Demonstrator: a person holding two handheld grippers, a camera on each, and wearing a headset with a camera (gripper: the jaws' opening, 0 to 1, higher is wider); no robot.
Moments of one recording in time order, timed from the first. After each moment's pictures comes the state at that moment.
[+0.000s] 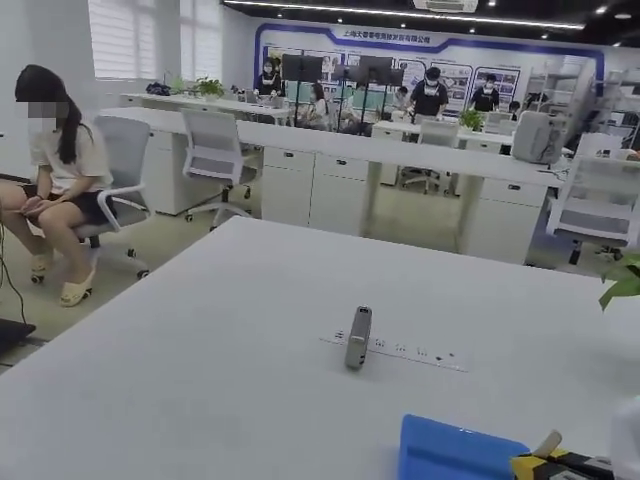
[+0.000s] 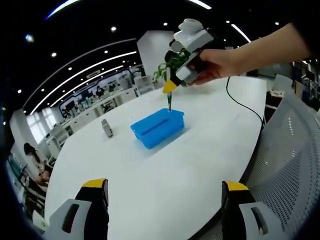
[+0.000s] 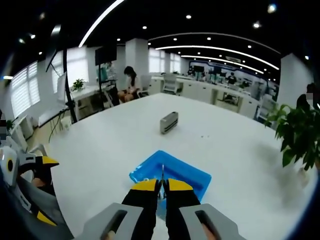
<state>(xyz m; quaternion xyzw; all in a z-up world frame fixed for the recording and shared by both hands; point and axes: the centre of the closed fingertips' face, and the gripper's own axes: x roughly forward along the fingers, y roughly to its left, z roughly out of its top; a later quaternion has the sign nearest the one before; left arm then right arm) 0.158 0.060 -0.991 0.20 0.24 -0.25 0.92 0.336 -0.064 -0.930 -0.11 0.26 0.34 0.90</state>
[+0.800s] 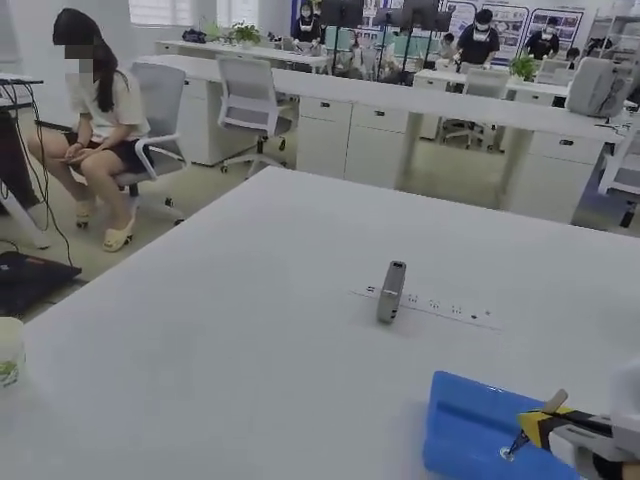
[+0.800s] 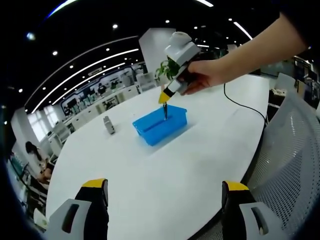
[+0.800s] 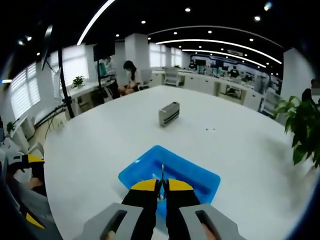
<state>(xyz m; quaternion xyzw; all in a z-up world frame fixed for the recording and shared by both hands) 0.161 0.064 -0.996 0.20 0.25 -0.24 0.92 0.371 -0.049 -0.978 -0.11 0.29 0.35 0.89</state>
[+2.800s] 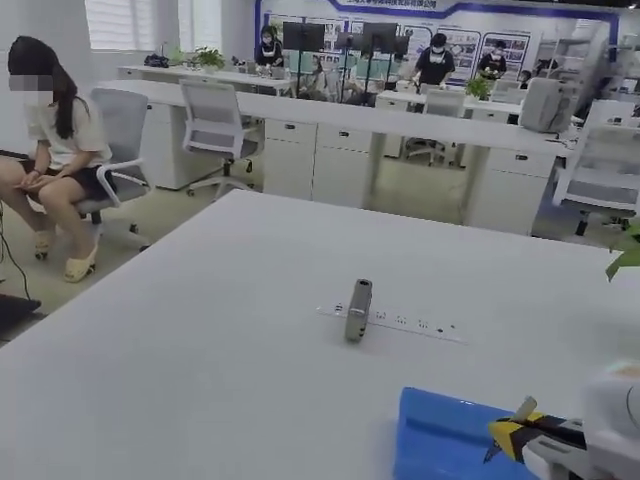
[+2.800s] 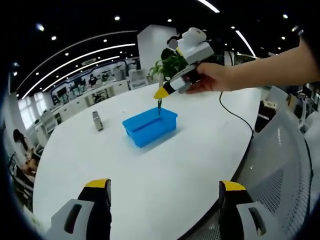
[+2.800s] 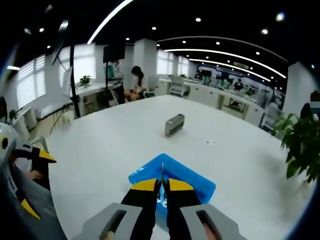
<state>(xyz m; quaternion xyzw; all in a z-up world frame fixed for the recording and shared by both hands) 0.161 0.053 -0.978 0.14 0.28 -0.30 0.90 0.337 -0.049 -0.934 -0.14 0.23 0.37 0.89</state>
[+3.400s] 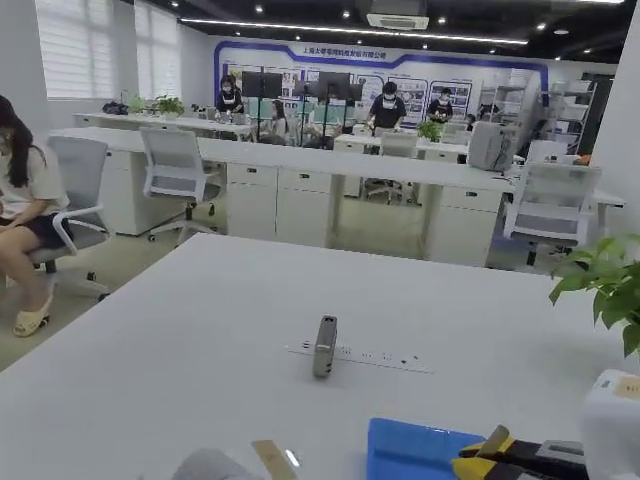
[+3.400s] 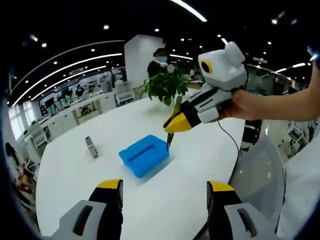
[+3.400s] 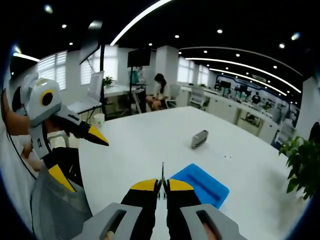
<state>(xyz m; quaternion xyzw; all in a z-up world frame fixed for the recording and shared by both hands) 0.180 0.036 -0.884 0.13 0.23 -0.37 0.89 0.245 -0.025 -0.882 -0.16 0.21 0.46 0.85</state>
